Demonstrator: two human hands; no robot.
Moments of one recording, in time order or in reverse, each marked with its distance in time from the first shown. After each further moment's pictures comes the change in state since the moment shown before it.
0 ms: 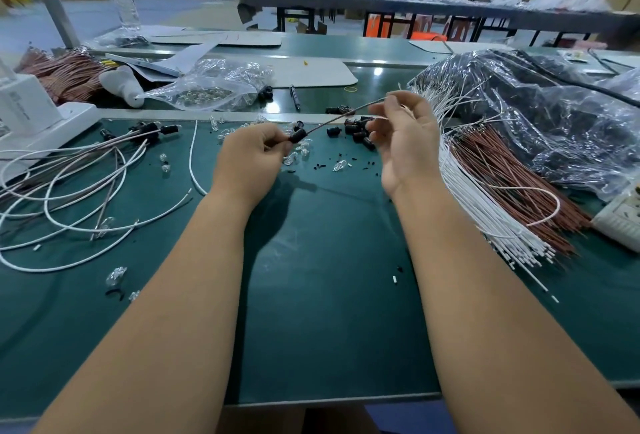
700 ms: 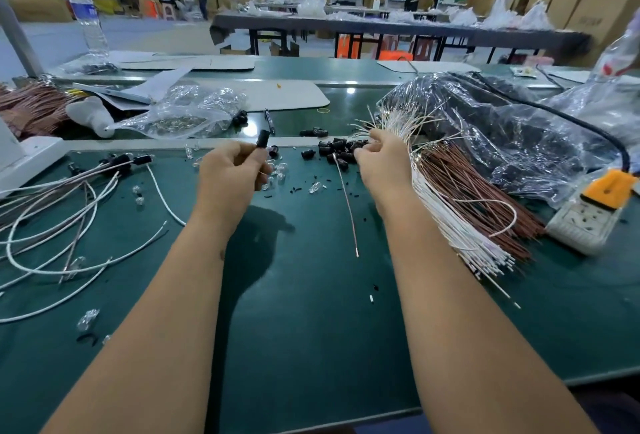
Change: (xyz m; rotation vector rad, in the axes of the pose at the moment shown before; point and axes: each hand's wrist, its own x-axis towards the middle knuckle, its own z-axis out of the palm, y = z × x) left_hand 0.002 0.021 -0.001 -0.409 0.025 -0.204; right_hand 0.018 -0.001 -0.018 -0.878 0.062 -0.026
